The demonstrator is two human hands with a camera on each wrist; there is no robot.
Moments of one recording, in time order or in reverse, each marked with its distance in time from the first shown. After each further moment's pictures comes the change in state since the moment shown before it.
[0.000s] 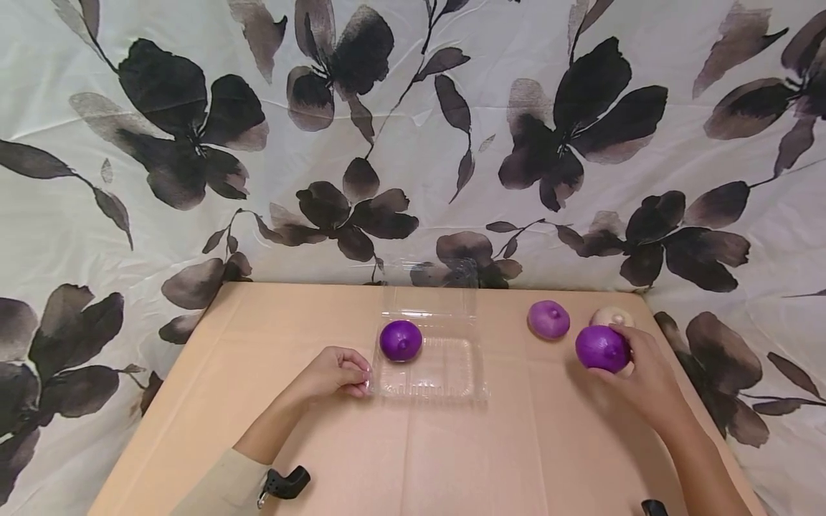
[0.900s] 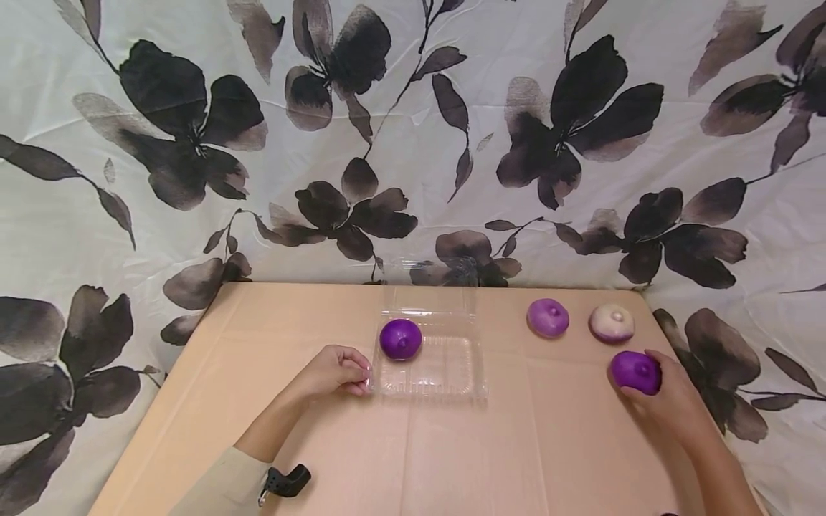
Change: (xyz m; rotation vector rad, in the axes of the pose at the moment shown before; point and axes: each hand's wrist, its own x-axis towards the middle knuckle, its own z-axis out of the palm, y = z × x) left_hand 0.000 0.002 0.000 0.034 0.006 -0.001; right_hand -0.037 0.072 -0.004 -0.110 -0.156 0.262
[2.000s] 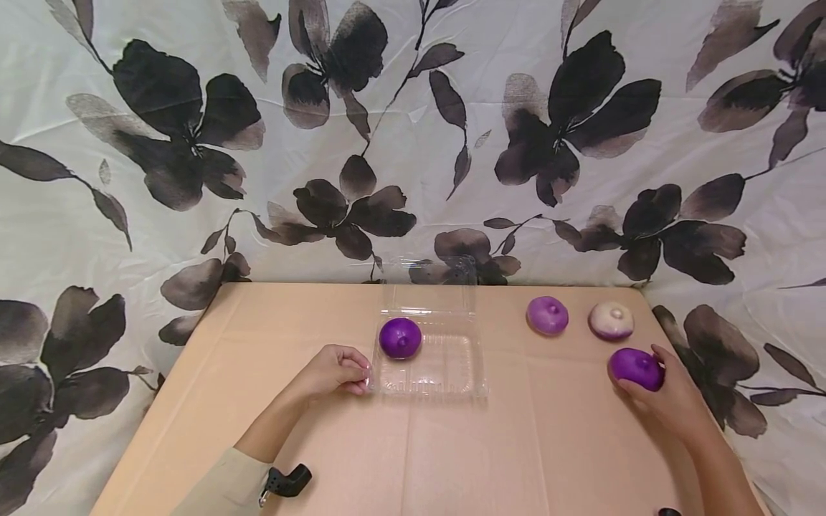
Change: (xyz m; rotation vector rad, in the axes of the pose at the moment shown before) left_hand 0.003 -0.003 0.001 -0.040 -0.003 0.009; right_hand -0.001 0.000 -0.001 0.115 -0.068 0.090
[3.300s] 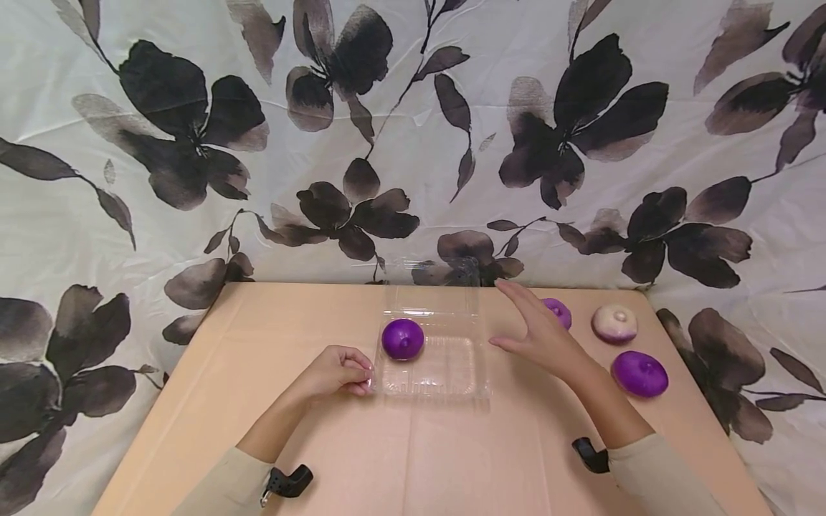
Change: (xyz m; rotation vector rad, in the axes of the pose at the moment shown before) left_hand 0.000 0.002 -0.001 0.015 0.006 -0.012; right_hand 0.052 -0.213 0.053 -0.010 -0.028 -0.622
